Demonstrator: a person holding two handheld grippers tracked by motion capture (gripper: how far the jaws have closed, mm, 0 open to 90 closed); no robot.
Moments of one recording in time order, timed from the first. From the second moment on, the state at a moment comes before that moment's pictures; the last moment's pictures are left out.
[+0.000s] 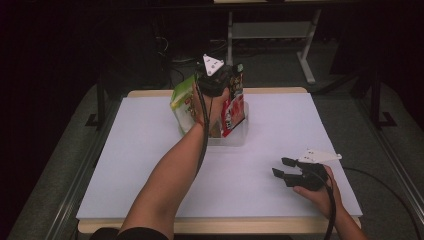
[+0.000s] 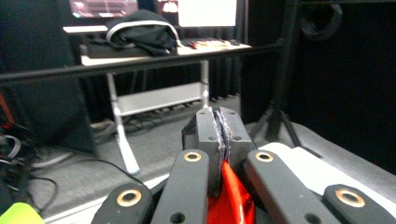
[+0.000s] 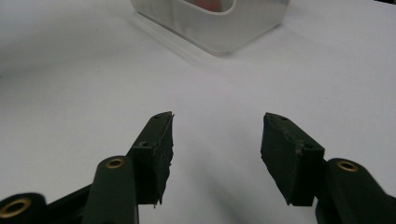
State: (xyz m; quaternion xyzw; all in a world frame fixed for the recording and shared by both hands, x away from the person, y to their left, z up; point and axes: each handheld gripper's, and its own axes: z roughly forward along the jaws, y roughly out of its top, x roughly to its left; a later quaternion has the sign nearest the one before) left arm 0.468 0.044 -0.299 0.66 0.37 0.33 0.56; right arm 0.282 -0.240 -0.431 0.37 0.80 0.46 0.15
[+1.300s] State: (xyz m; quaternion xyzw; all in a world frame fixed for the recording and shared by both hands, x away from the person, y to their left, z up) left arm 0.435 0.079 -0.342 0.68 0.28 0.30 0.61; right arm 0.283 -0.228 -0.434 0.35 0.81 0.45 0.14
